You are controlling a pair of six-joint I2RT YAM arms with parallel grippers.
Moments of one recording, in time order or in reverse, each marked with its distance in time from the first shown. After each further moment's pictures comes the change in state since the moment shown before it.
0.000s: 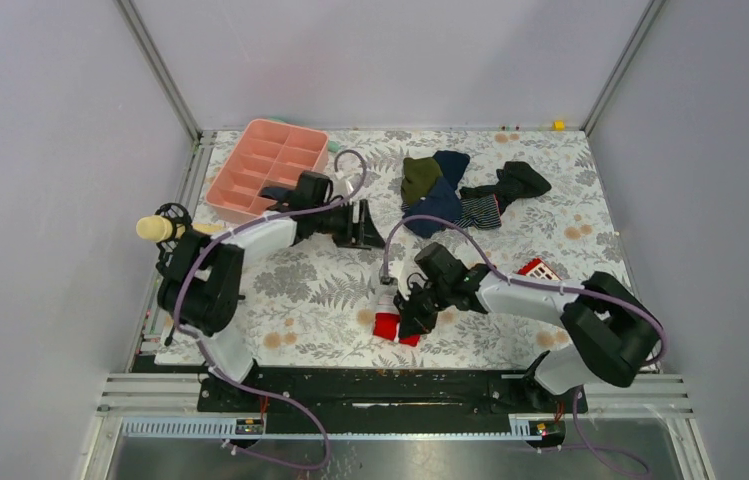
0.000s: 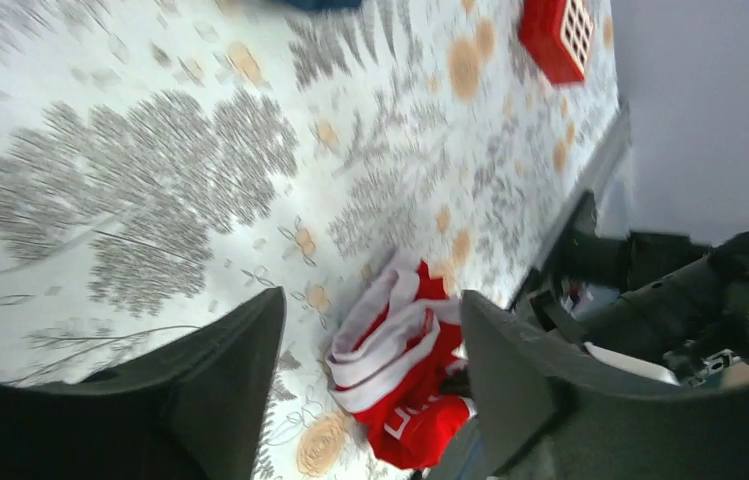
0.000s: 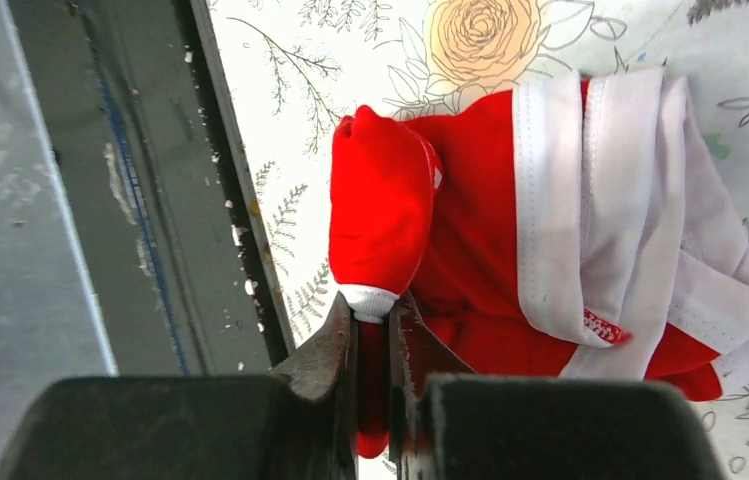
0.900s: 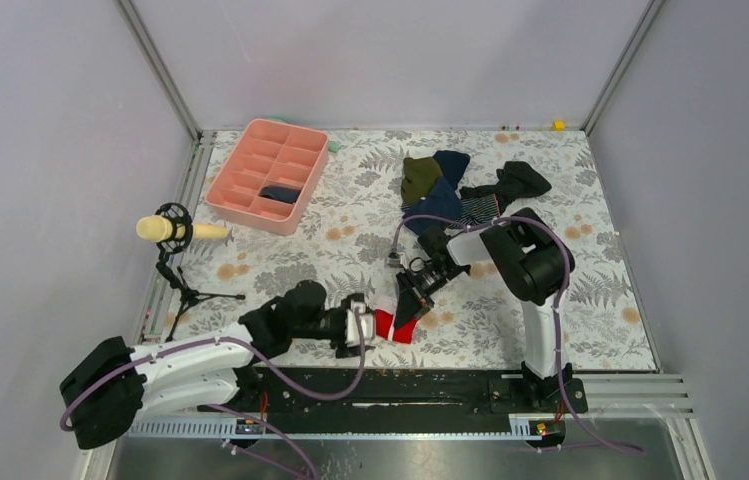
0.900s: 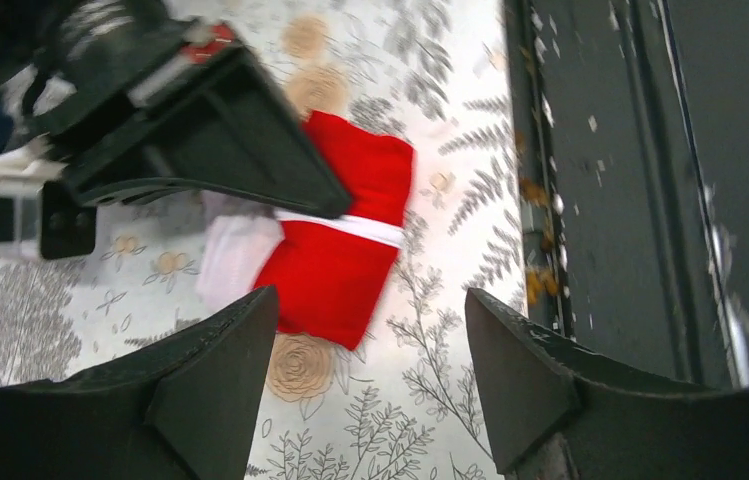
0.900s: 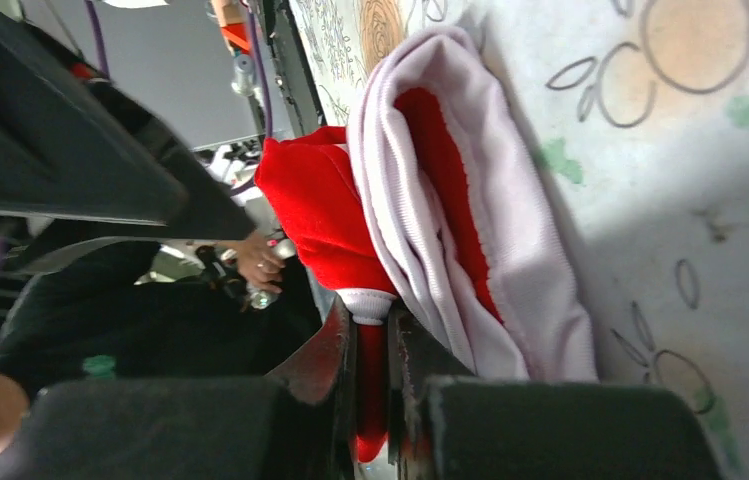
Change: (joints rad) left arm -0.508 -0.813 -0.719 0.256 -0.358 0.843; right arm -0.275 0.605 0.305 -0.217 -0.608 0.183
